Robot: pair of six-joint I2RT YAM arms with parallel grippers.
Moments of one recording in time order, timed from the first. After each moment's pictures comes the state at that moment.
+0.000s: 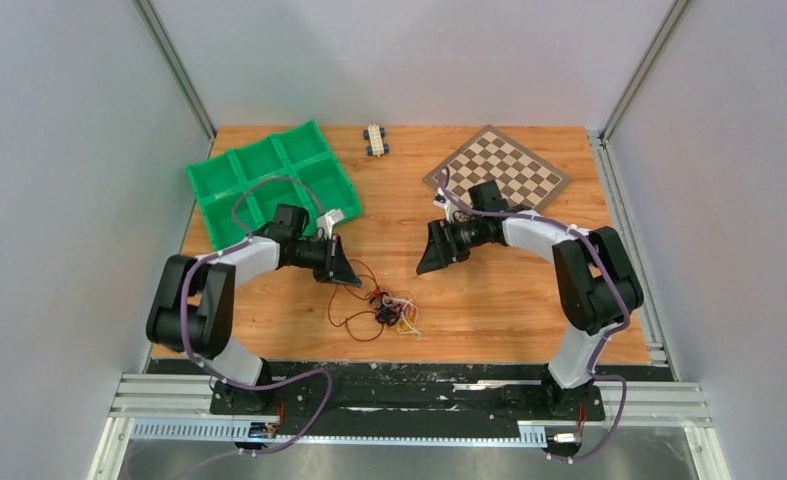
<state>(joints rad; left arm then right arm) -0.22 1.49 0.77 -0.23 0.99 -0.25 0.36 1.76 1.08 -0.33 -0.91 0.03</state>
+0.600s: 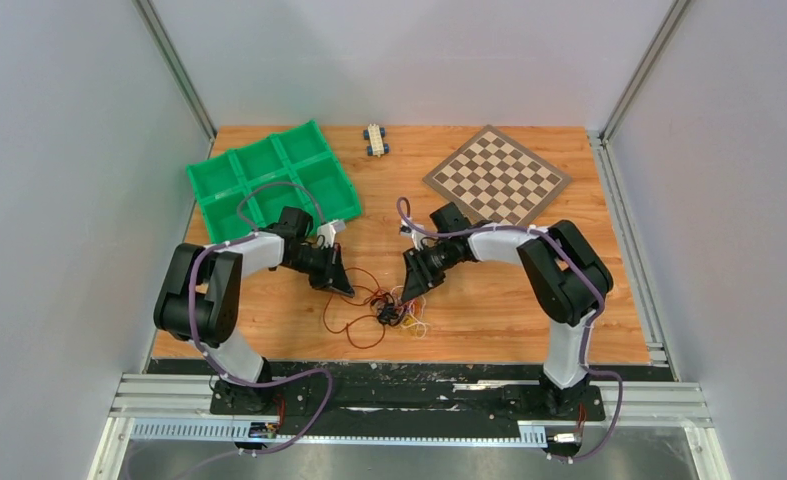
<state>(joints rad) -0.22 1.65 0.80 -0.41 0.82 -0.13 0.56 1.90 1.06 -0.28 -0.87 0.06</state>
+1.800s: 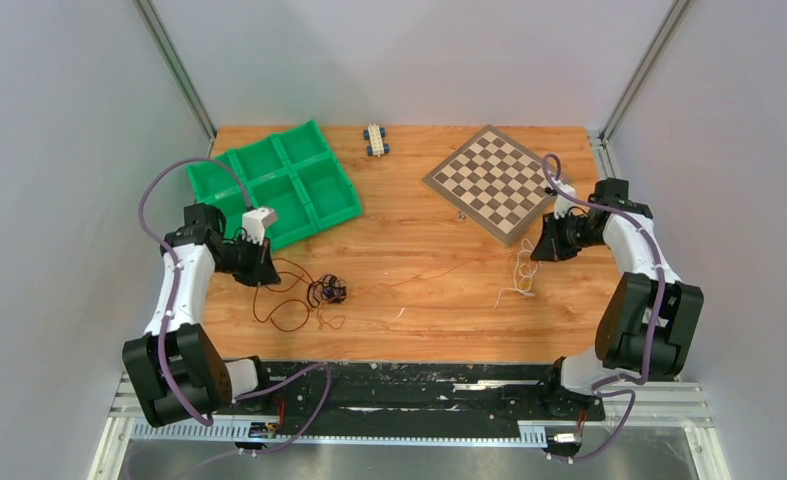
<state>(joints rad) 0.28 1.23 0.90 -0.96 0.64 0.58 -0.26 1.50 1.09 -0.86 -0.66 -0.55</state>
